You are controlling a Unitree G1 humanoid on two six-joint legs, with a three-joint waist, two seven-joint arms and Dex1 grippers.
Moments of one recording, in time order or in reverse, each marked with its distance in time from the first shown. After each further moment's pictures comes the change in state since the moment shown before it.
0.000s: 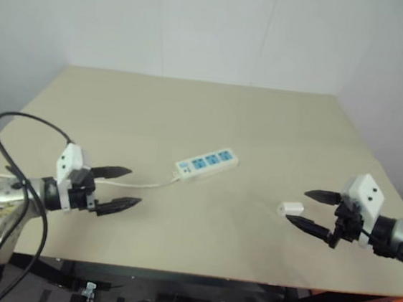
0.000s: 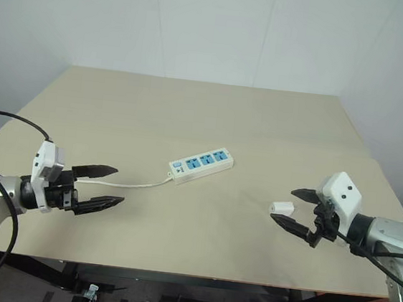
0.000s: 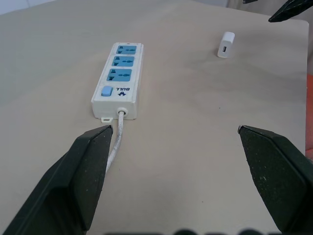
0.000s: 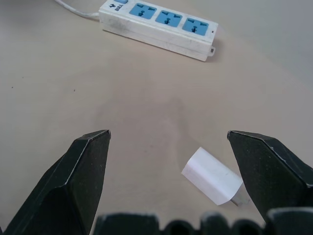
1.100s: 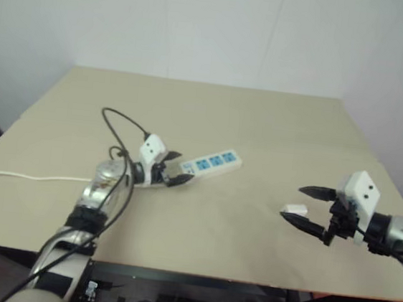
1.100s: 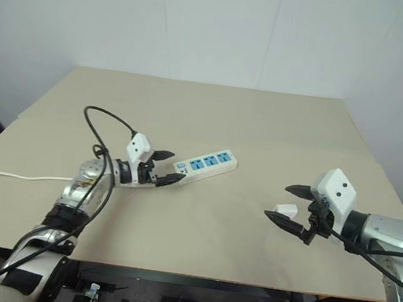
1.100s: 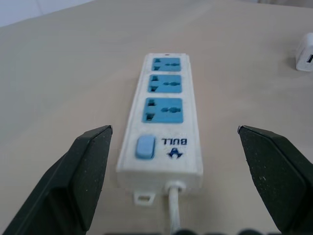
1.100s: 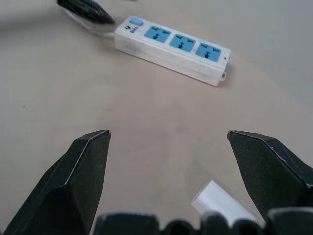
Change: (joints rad) left arm -0.599 -0.451 -0.359 0.884 0.419 -0.445 0.177; right arm -0.020 -0.009 0.024 -0.061 0.069 -0.003 -0.052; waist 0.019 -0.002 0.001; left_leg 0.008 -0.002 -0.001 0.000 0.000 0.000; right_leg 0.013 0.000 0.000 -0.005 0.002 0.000
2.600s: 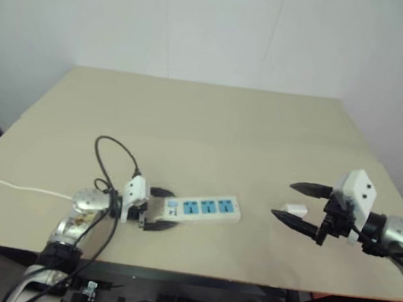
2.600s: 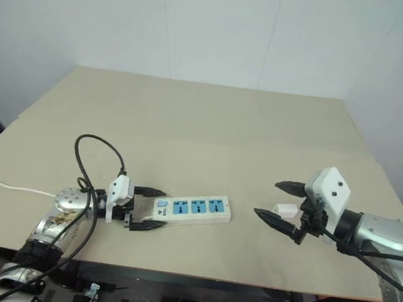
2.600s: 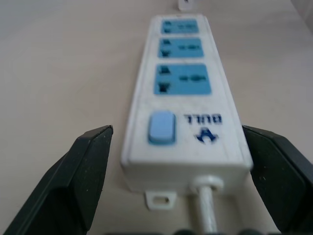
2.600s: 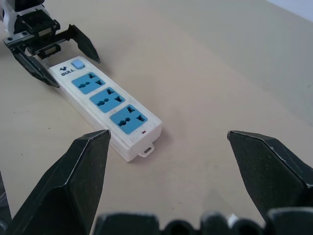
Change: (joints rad) left arm 0.356 0.106 0.031 -0.332 -0.060 -0.123 -0.307; right arm 0.007 0.000 0.012 -0.057 0.089 0.001 -0.058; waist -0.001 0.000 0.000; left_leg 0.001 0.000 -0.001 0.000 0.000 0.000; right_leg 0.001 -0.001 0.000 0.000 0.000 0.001
